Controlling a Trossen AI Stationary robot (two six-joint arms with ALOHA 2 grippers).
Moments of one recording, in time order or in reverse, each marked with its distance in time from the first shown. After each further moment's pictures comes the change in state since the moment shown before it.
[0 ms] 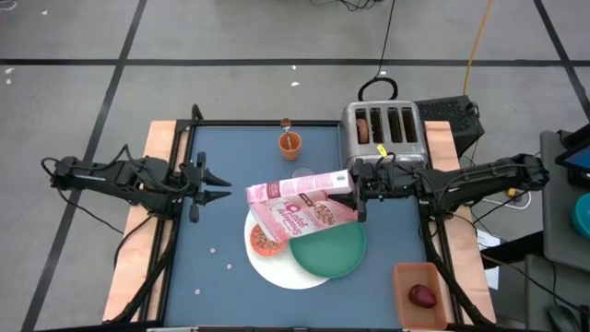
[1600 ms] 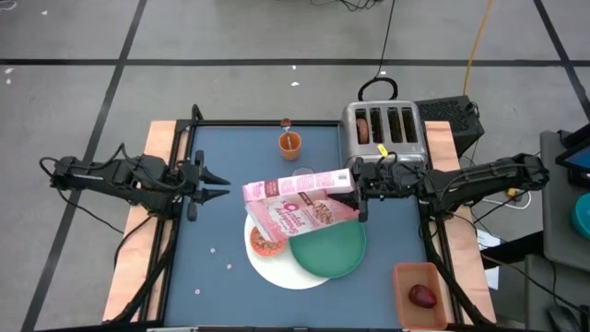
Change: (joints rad) left arm 0.000 -0.002 0.033 -0.011 0.000 -0.026; right arm 0.004 -0.003 0.000 0.063 0.000 -0.020
